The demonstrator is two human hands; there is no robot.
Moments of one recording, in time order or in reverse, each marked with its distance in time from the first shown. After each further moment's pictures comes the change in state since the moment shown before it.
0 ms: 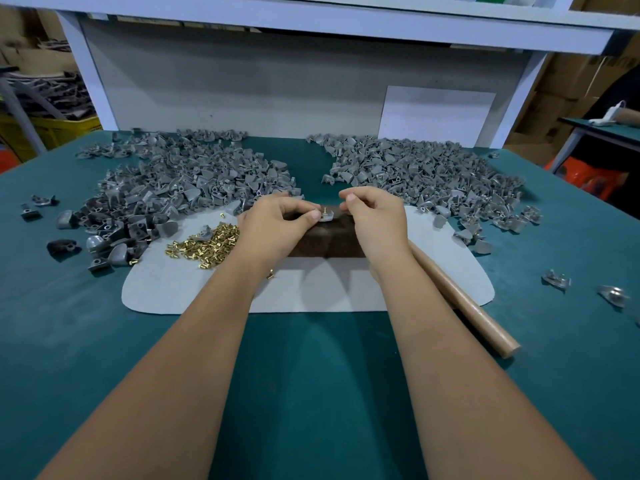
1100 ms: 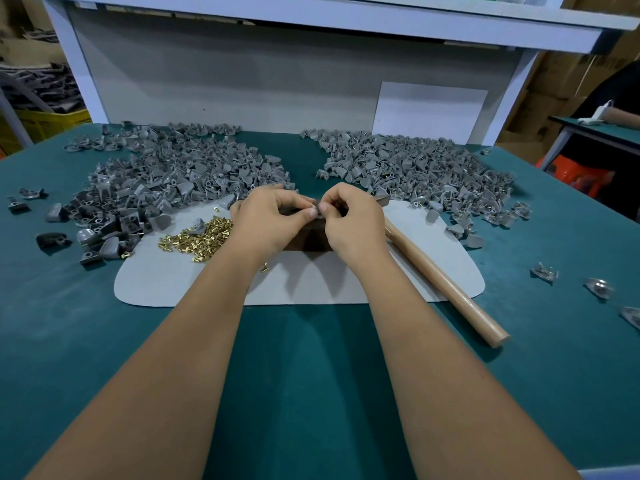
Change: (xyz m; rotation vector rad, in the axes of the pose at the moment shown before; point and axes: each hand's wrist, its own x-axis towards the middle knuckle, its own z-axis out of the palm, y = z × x) left_hand 0.001 -0.002 -0.001 0.016 -0.031 0.045; right_hand -0.011 0.003 0.009 -0.349 -0.071 -0.211
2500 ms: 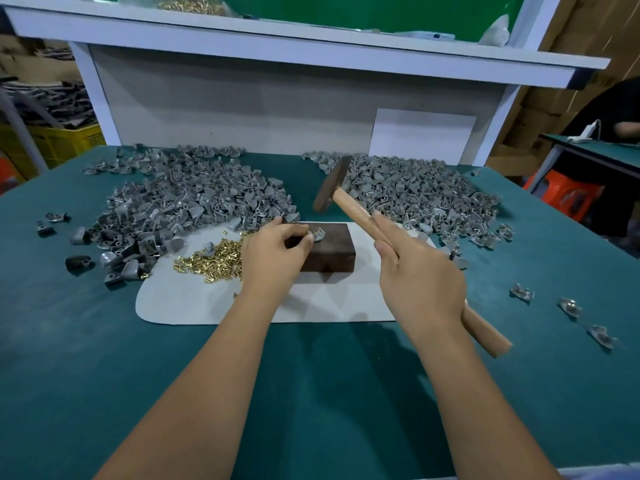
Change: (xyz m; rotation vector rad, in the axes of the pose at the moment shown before) left_hand -0.014 -0.001 0.021 0.079 0.274 -0.082; right_hand -0.053 -0.021 -0.086 -0.711 0.054 0.042
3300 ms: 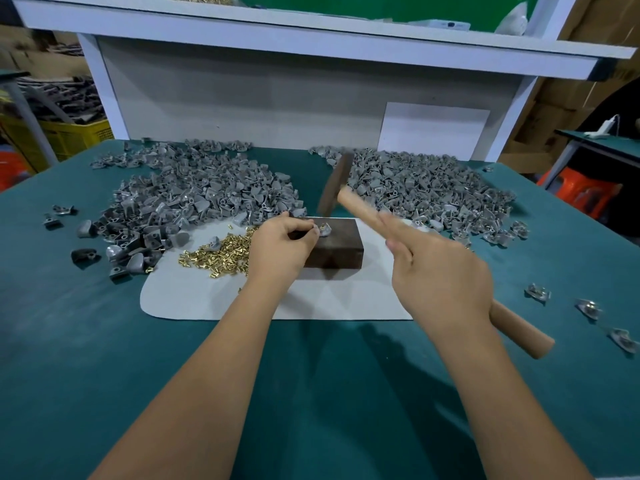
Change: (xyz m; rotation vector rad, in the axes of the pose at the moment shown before) left_hand 0.009 -0.005 0.002 -0.143 -0.049 -0.095; right_hand -0.001 0.001 -0.007 -0.086 0.029 -0.061
